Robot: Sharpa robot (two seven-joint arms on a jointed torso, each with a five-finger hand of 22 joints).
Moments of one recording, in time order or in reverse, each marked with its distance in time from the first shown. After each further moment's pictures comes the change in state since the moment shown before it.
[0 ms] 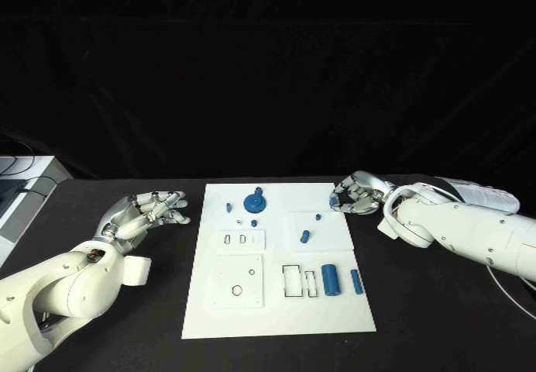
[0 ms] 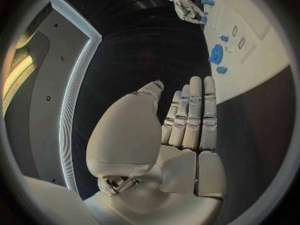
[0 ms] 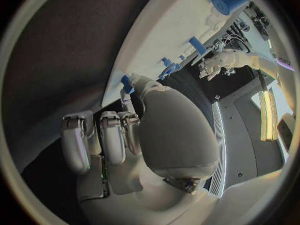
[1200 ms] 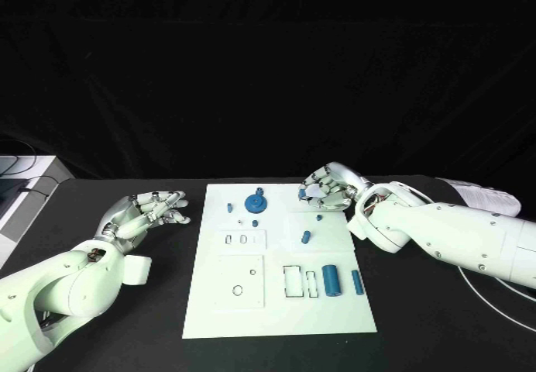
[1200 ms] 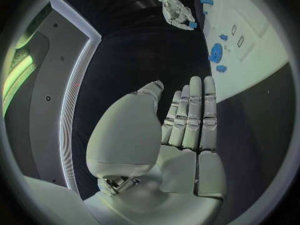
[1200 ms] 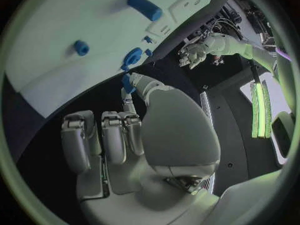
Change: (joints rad) left arm 0.000 -0.004 0.000 -0.003 0.000 0.000 -0.001; left_hand 0.000 0.000 0.003 0.003 0.000 0.000 0.000 0.000 0.000 -0.004 0.004 -0.004 -0.001 0.000 0.000 0.000 0.000 0.000 -0.004 -0.004 0.000 0.001; right arm 0.033 0.029 0.005 0.260 0.027 -0.169 -0.115; right_hand -0.016 0.029 0.051 -0.018 0.006 0.028 -0.018 0.032 0.009 -0.002 -0.017 0.010 0.000 -0.001 -0.018 0.000 0.000 0.000 0.002 -0.016 0.010 0.000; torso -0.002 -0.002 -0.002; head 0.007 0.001
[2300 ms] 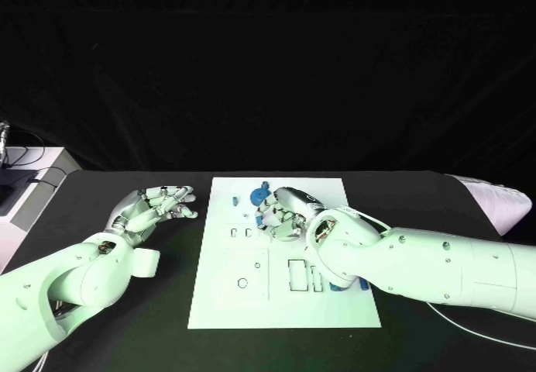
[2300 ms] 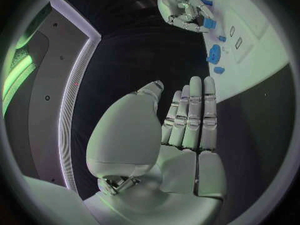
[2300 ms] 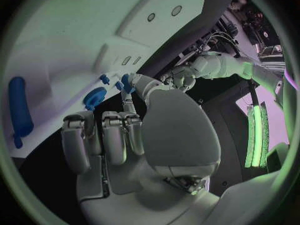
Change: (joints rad) left arm -0.008 0.010 0.000 -0.004 0.000 0.000 0.000; left_hand 0.000 0.000 0.000 0.000 0.000 0.000 0.000 0.000 0.001 0.000 0.000 0.000 -0.001 0.000 0.000 0.000 0.001 0.000 -0.003 0.004 0.000 0.001; right arm -0.049 0.167 -0.039 0.163 -0.284 -0.085 -0.335; right_hand -0.002 0.001 0.027 -0.022 0.013 0.001 0.003 0.000 0.000 0.000 -0.007 0.000 -0.001 0.000 -0.007 0.000 0.000 0.000 -0.002 -0.005 0.000 0.001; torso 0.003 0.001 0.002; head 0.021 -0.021
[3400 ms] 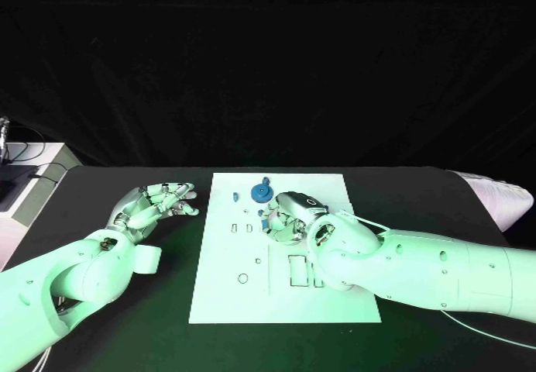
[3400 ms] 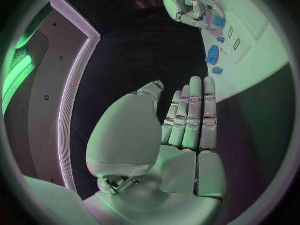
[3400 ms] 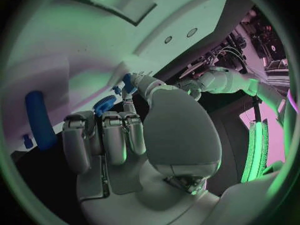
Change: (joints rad) left arm -0.006 0.000 0.000 -0.001 0.000 0.001 -0.001; left_hand 0.000 0.000 0.000 0.000 0.000 0.000 0.000 -0.004 0.000 -0.004 0.004 -0.005 0.000 0.000 0.000 0.000 0.000 0.000 0.000 0.000 0.000 0.000; right arm -0.036 0.010 -0.004 -0.010 -0.161 0.016 -0.113; right_hand -0.032 -0.018 0.003 -0.003 -0.008 -0.002 -0.002 0.029 0.000 -0.003 -0.003 0.000 0.000 0.000 0.000 0.000 0.000 0.000 0.004 -0.004 0.000 0.000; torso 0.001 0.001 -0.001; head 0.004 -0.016
